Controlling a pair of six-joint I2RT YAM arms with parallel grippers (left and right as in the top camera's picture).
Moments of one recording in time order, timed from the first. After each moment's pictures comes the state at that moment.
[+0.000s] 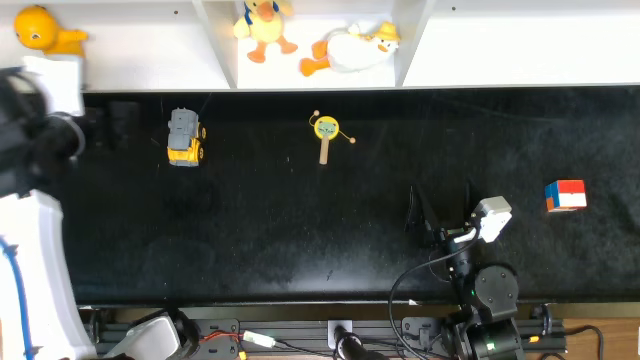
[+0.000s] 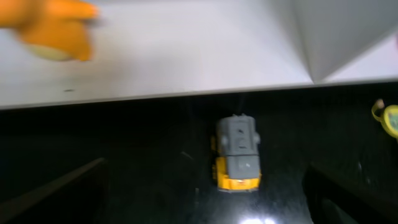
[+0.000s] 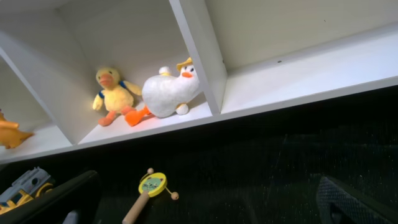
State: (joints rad) left arm 0.36 1.32 1.25 -0.79 0.36 0.31; right arm 0.24 0.01 0.02 -0.02 0.00 0.37
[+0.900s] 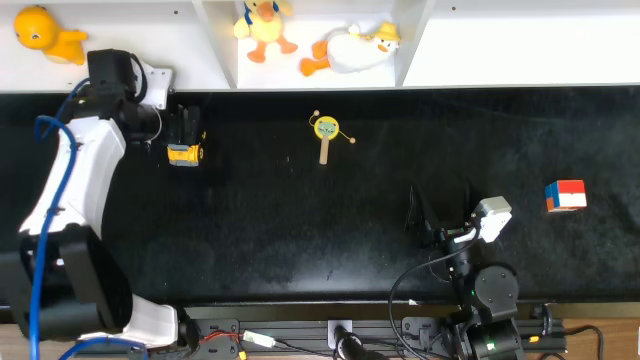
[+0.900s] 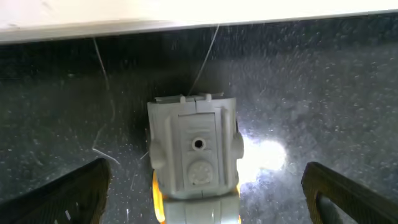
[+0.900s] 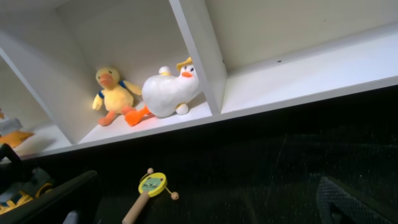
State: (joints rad) left arm 0.13 1.70 1.23 -0.73 0.20 0.15; right arm 0.24 0.01 0.02 -0.02 0.00 0.37
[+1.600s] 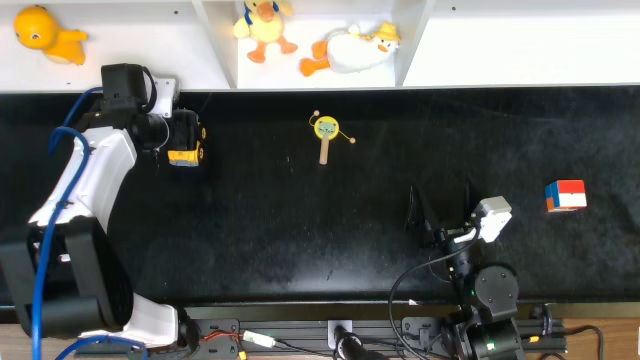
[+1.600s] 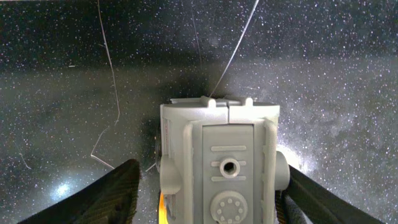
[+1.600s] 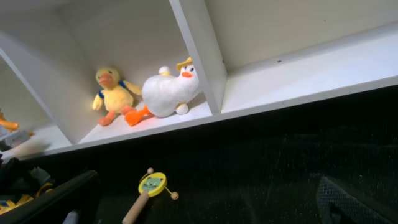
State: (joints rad) left arm 0.12 1.71 1.12 -0.57 0.14 0.10; right arm 0.24 0.01 0.02 -0.02 0.00 0.37
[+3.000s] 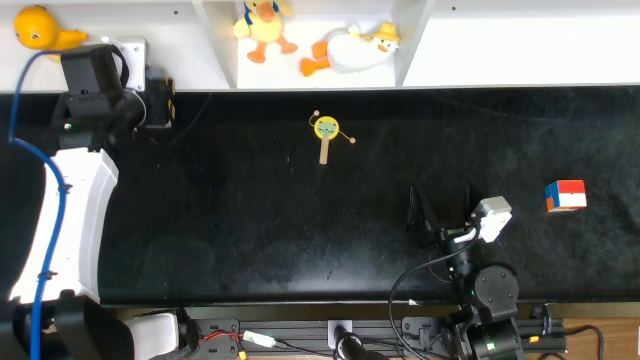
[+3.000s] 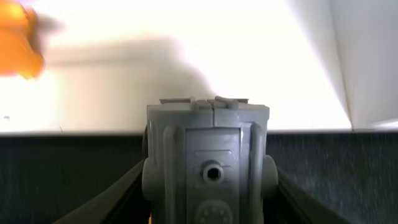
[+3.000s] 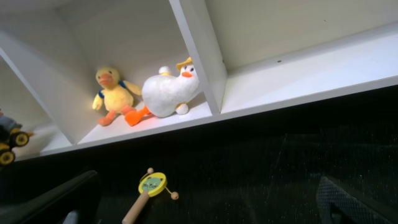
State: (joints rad) left arm 0.12 1.49 1.19 -0.49 0.06 0.09; right arm 0.24 0.01 0.02 -0.02 0.00 0.37
